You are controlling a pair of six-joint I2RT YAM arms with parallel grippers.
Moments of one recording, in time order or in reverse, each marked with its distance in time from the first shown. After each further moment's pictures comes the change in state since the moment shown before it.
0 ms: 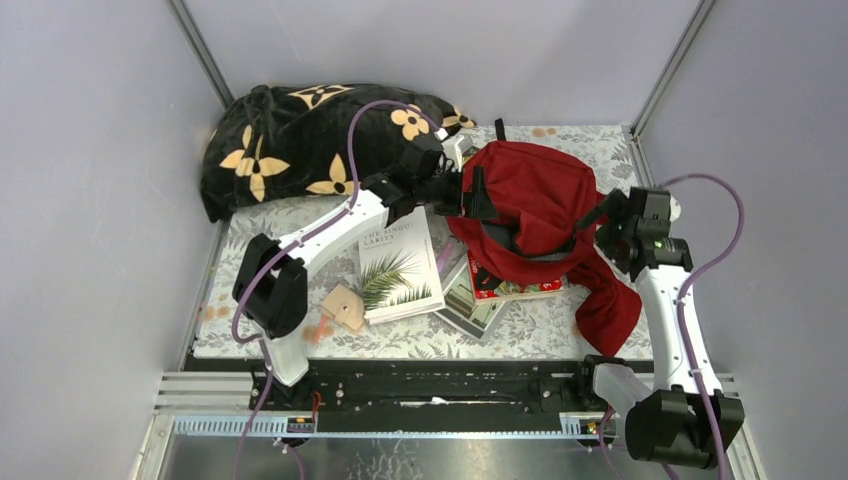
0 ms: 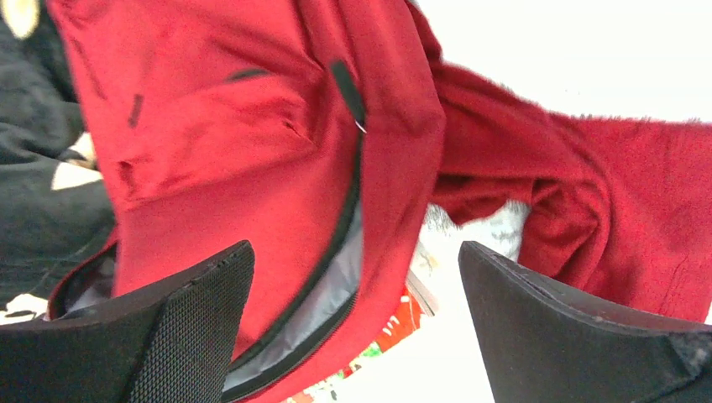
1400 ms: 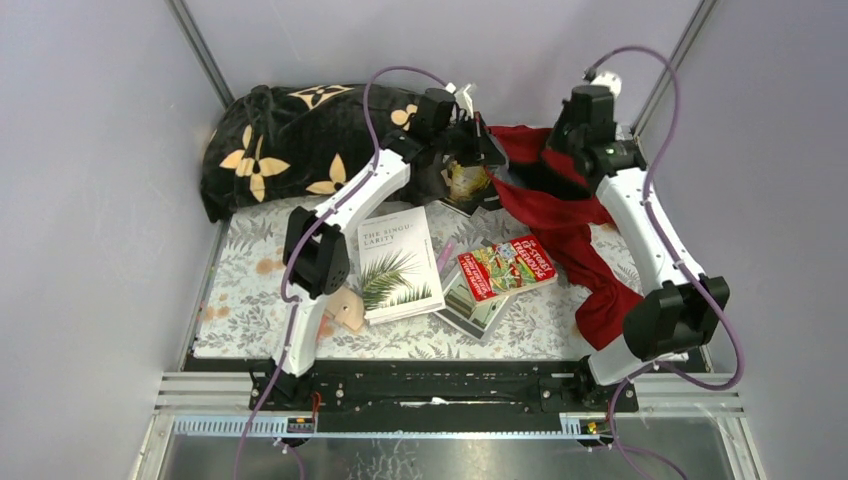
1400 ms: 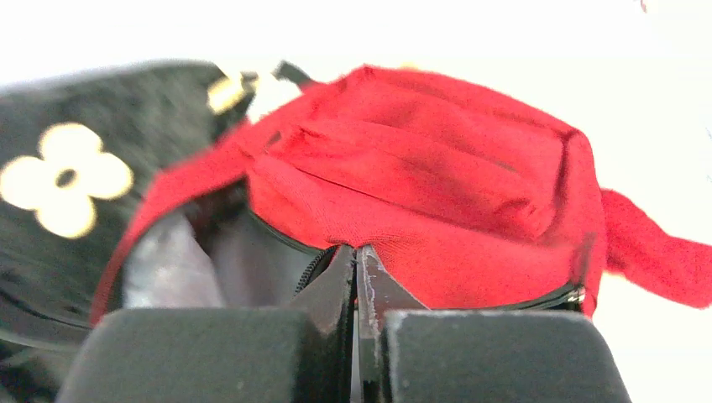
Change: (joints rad) left arm 0.098 0.408 0.608 -0.090 0.059 -0.161; right arm 0.312 0.536 0.549 0.196 0.204 -0.270
